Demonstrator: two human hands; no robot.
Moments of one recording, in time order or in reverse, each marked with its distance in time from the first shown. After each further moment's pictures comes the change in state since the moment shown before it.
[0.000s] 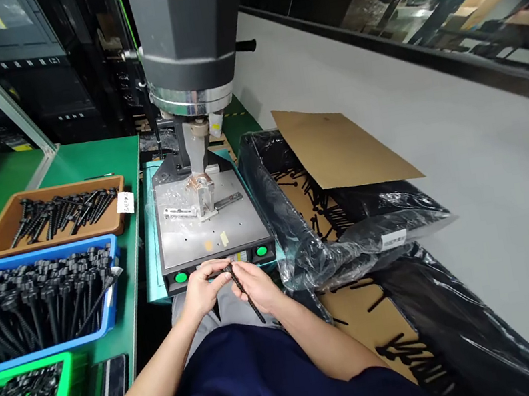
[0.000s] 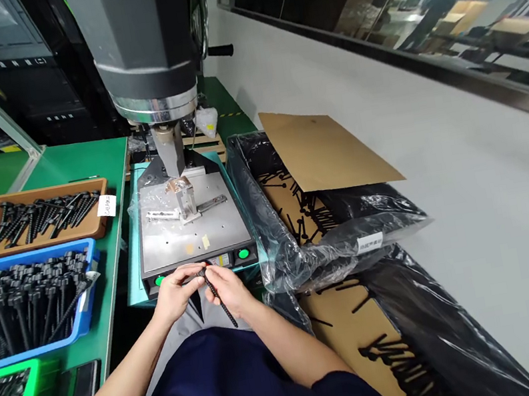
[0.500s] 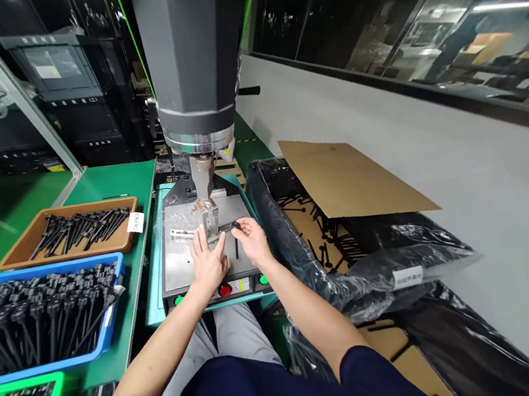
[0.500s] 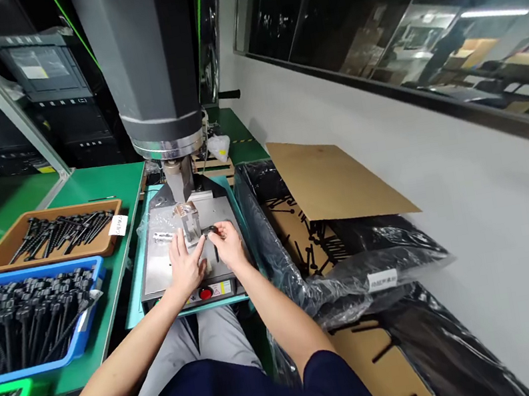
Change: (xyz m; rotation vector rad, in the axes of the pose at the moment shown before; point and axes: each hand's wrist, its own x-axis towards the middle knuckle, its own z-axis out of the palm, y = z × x) left_hand 0.099 -0.001 0.019 1.205 0.287 0.294; right_hand 0.125 -0.090 -0.038 -0.208 0.362 -0.554
